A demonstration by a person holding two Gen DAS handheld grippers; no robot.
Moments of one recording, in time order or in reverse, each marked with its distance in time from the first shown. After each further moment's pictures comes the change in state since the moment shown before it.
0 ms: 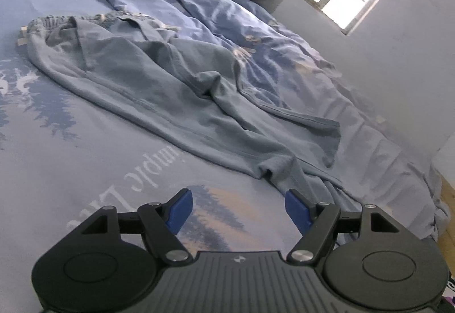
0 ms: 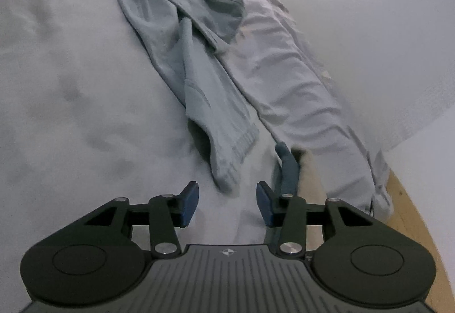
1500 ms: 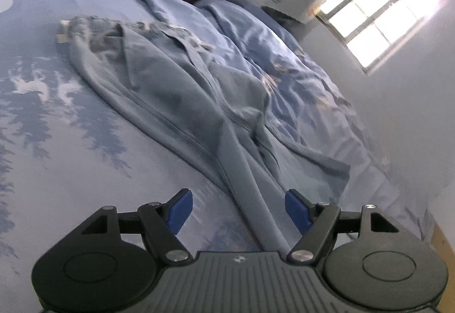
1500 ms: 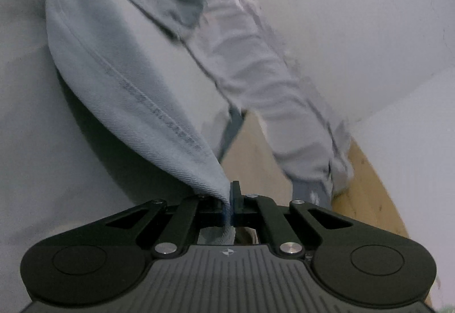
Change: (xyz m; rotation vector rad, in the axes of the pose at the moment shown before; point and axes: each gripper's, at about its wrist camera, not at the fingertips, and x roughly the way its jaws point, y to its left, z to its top) left arm -0.033 0.059 0.036 -0.183 -0.075 0.010; right arm -0.127 -0.043 -0.056 0.054 0.125 -0.086
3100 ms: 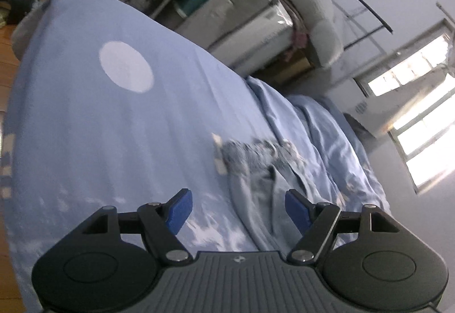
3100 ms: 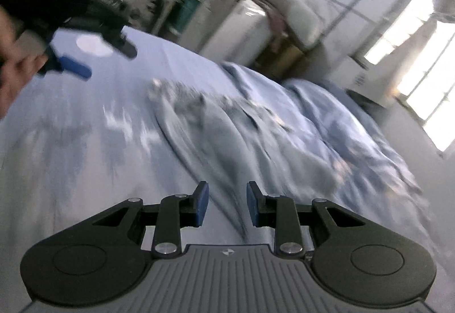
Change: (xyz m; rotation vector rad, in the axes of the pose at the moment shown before) left arm -0.093 0.165 0.109 -0.302 -0.301 0.193; right arm -0.123 0.219 0.394 -0.130 -0.703 0.668
